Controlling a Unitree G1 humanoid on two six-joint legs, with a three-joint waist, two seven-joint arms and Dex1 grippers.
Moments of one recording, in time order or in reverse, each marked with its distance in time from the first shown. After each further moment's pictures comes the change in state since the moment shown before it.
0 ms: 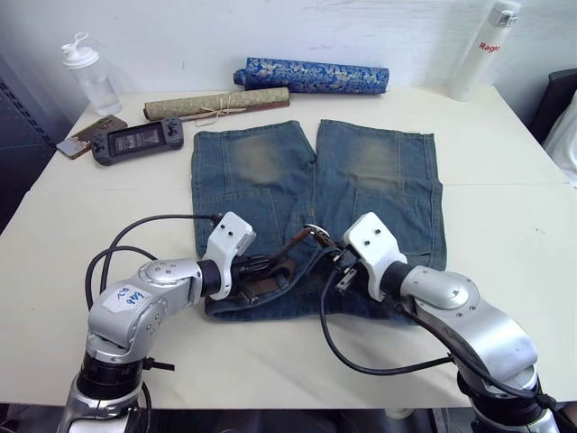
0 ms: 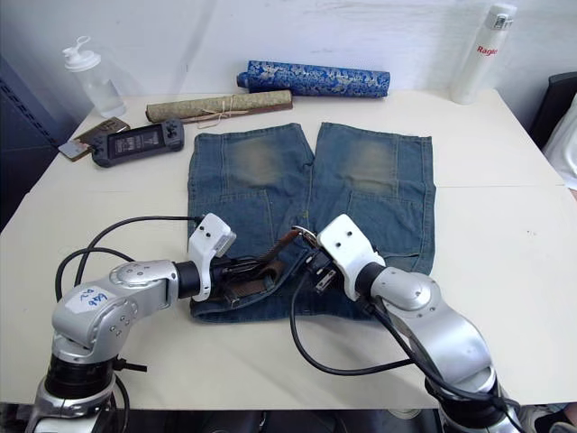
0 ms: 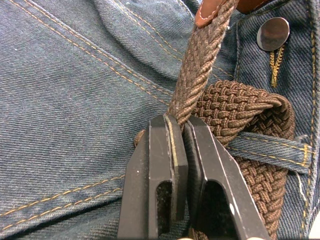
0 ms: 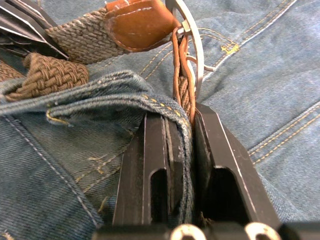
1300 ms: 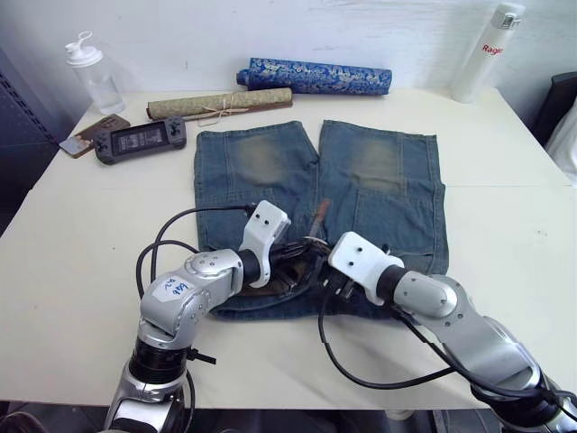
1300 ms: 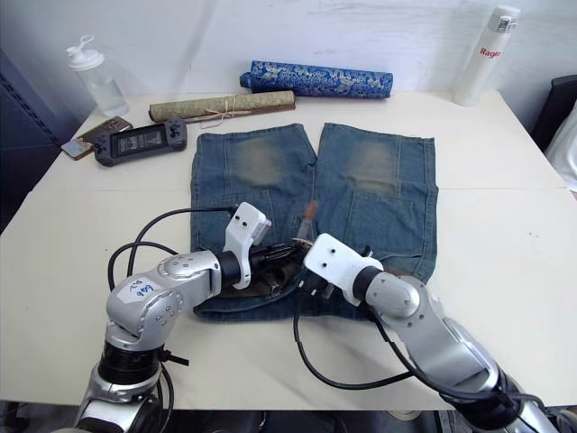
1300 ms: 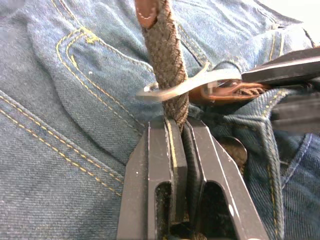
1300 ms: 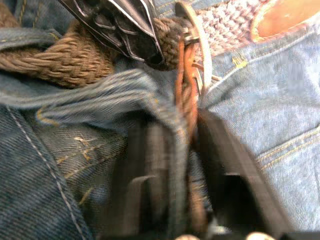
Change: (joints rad) left arm -0.080 -0.224 -0.110 0.090 0.065 -0.116 0.124; right arm 0.022 -0.161 0.110 0.013 -0.135 -0.126 0.087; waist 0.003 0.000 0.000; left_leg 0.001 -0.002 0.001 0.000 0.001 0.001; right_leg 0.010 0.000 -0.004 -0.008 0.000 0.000
